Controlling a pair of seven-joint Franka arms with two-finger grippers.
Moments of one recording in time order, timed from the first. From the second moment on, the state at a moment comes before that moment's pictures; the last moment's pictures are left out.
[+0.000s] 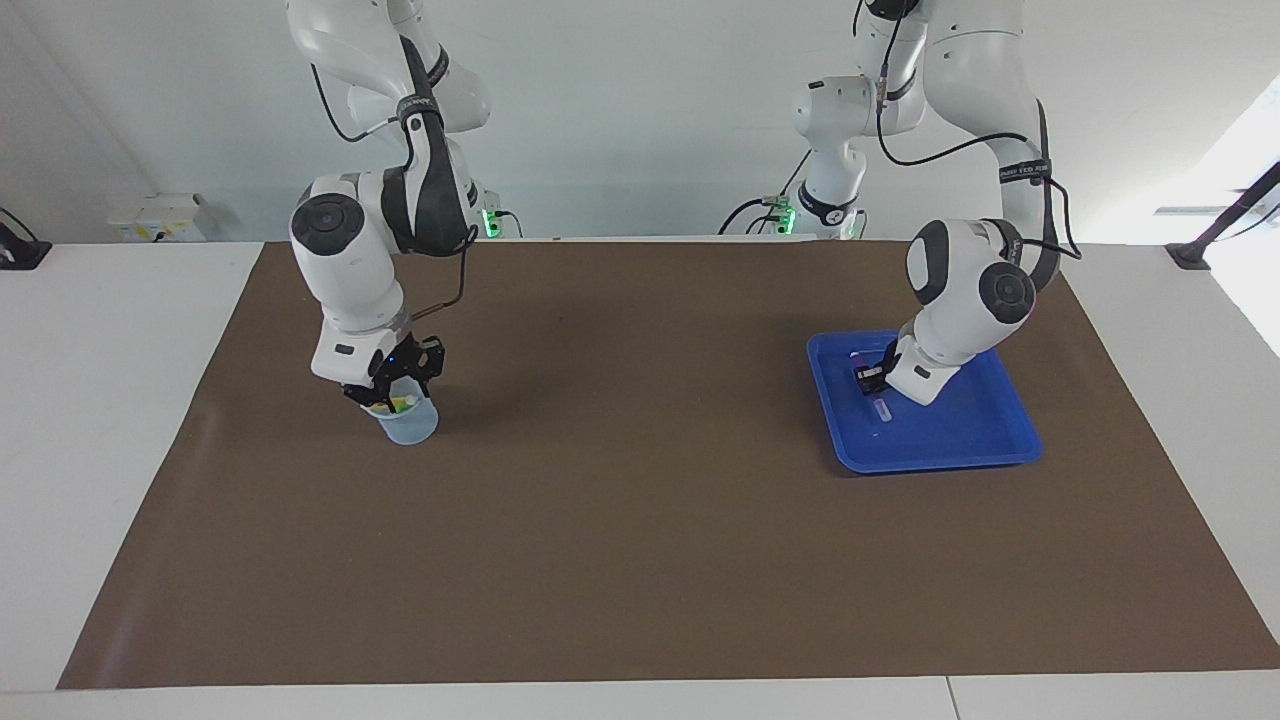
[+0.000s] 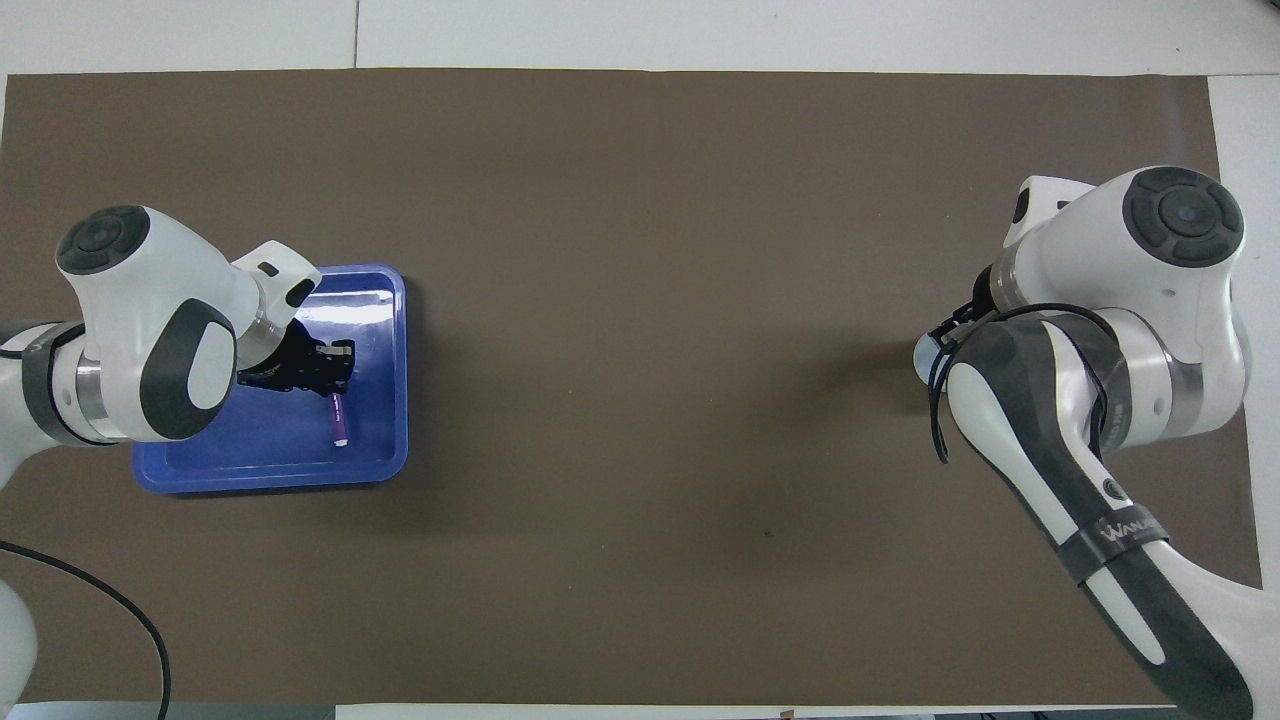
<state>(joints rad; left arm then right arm) -0.02 0.22 -0.12 -2.06 -0.07 2.06 -0.18 0.08 0.13 0.02 -1.99 -0.08 2.11 -0.40</state>
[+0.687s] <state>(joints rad) -0.02 0.23 -0.12 -2.06 -0.07 2.07 -0.18 0.08 0.13 0.02 -2.02 -0.08 2.14 -0.40</state>
